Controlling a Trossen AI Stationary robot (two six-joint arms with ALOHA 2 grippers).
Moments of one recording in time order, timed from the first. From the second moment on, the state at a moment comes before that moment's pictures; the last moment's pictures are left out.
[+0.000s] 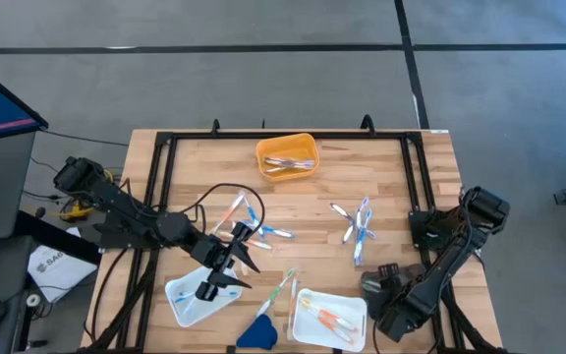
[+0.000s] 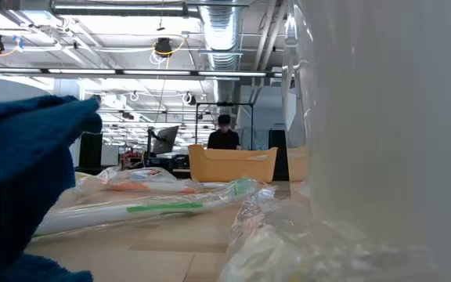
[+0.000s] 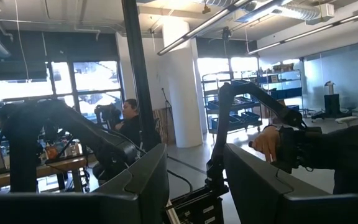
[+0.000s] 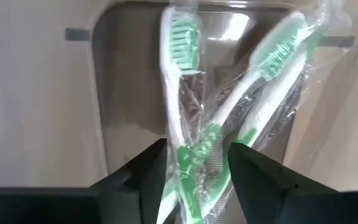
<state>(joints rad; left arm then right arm) -0.45 1.34 0.68 0.99 0.07 0.13 0.96 1.74 1.03 -0.94 0.07 0.77</state>
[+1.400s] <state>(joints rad) -0.44 1.34 0.68 0.98 0.07 0.12 0.95 1.74 1.08 -1.12 0.02 0.67</state>
